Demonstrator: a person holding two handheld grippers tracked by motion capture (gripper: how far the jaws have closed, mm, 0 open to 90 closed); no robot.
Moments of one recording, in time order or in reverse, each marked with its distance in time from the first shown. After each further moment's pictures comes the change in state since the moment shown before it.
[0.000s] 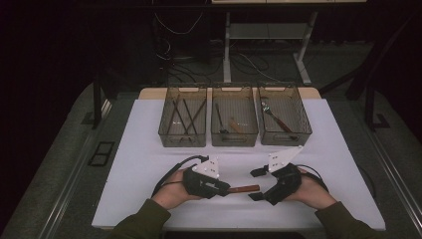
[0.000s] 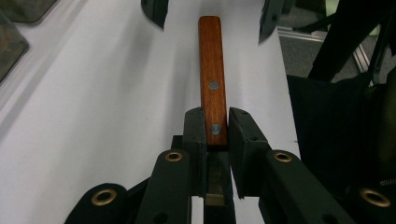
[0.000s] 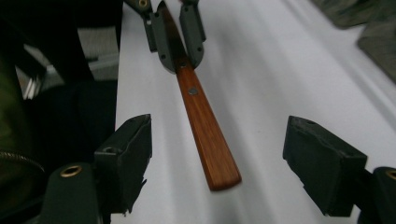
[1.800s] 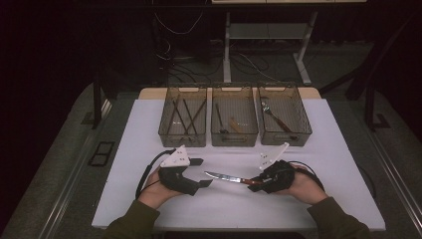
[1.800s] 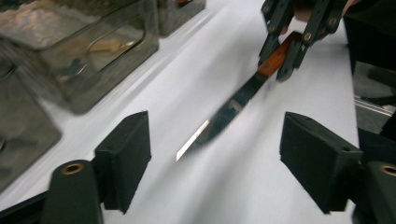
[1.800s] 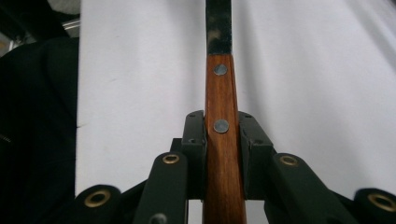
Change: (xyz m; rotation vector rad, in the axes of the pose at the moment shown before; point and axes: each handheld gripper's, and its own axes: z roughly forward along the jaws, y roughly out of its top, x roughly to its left) left arm 0.006 -0.048 -0.048 -0.213 0.307 -0.222; right arm -0.022 -0.005 0.014 0.169 -0.029 0.013
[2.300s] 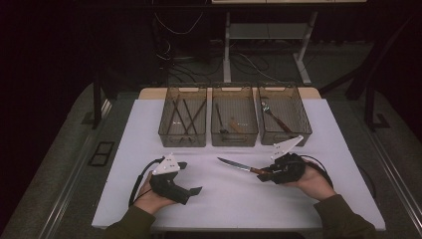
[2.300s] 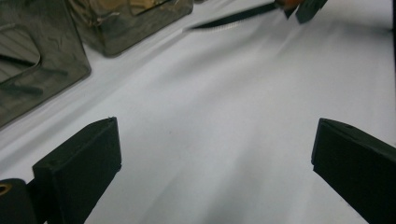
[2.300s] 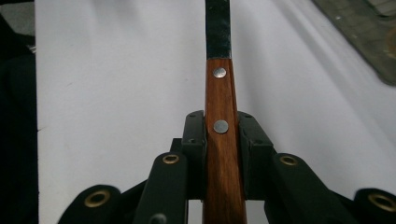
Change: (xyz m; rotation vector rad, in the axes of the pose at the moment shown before) left arm 0.004 -0.036 -0.004 0.021 0.088 -0.096; right arm -0.017 -0.015 -0.023 -0.044 -0.093 0.140
